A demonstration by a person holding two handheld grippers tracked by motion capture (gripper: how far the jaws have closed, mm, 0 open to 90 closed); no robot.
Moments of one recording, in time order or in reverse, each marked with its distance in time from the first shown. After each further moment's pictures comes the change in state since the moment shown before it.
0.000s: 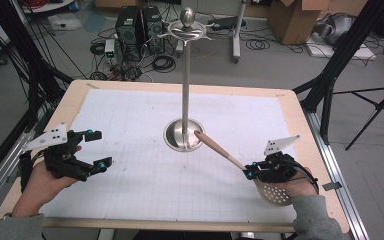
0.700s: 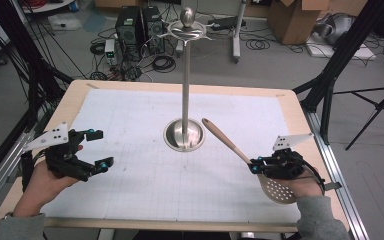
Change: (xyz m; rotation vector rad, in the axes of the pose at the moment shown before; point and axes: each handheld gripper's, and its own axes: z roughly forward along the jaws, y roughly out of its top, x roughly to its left) left arm -0.003 0.002 0.002 0.001 -0.010 0.005; right arm 0.001 0.006 -0.020 -0.088 -0.044 0.039
